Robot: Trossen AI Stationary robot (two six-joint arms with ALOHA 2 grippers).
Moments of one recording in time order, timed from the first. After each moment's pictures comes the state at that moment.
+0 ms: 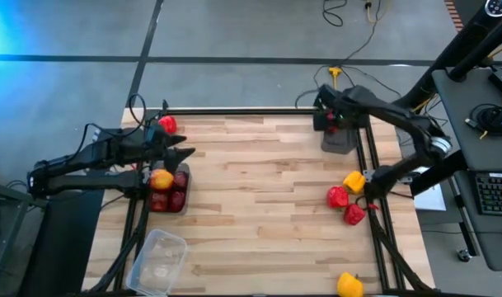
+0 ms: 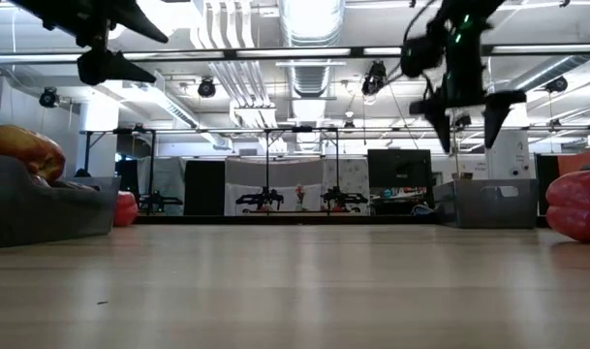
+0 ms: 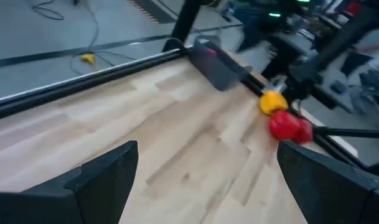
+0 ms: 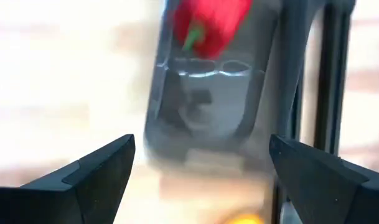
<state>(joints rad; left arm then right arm) 0.21 0.55 0.69 -0.52 -0.20 -0.56 -0.73 1.44 1.22 -1.24 0.22 0.82</state>
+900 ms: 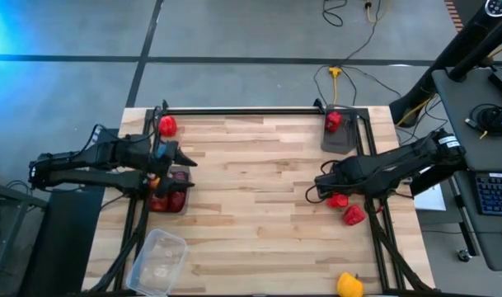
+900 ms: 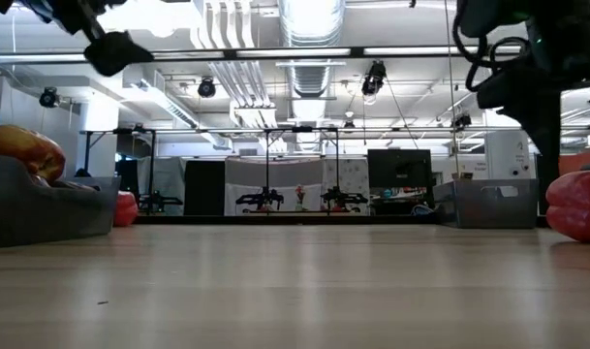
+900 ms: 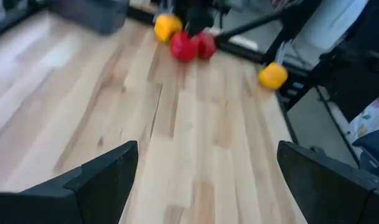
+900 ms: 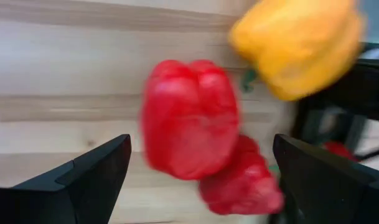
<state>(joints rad) 0.08 0.59 0.69 -0.53 0.18 -0.29 0.17 1.30 0.91 -1.29 -0.03 1.68</state>
